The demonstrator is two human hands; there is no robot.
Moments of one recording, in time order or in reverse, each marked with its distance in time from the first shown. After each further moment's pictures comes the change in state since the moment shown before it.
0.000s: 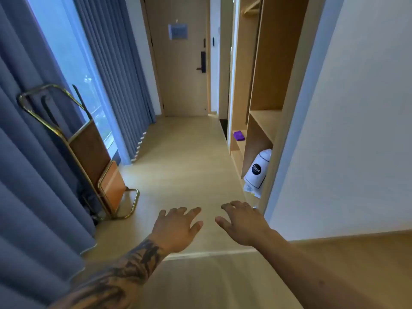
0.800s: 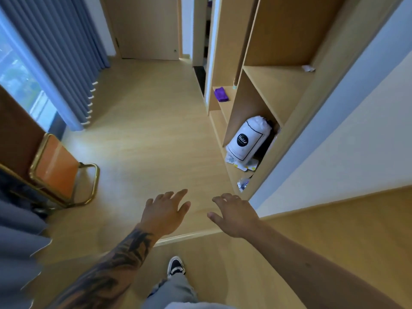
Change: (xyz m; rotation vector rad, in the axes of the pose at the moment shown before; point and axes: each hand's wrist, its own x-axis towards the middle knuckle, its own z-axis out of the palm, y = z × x) left_hand 0.293 -0.083 0.048 -0.167 -0.181 -0.005; right_hand 0.257 0.064 0.042 -0.038 -0.254 0.168
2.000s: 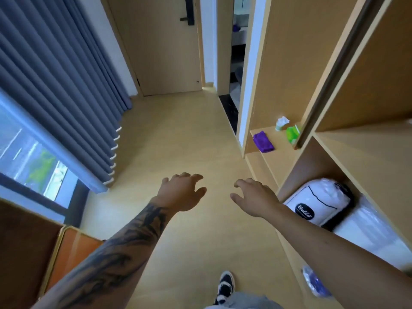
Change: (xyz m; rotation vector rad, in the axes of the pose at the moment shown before) left_hand 0.501 -0.132 -0.341 0.135 0.027 0.054; right_hand 0.553 -0.011 -0.278 0.152 0.150 0.026
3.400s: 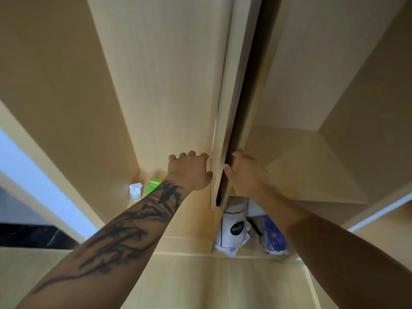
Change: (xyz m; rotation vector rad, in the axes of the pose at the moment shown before) left_hand 0.497 0.297 -0.224 0.346 0.037 1.299; right_hand 0.231 0.142 -0.265 0.259 0.716 1.382
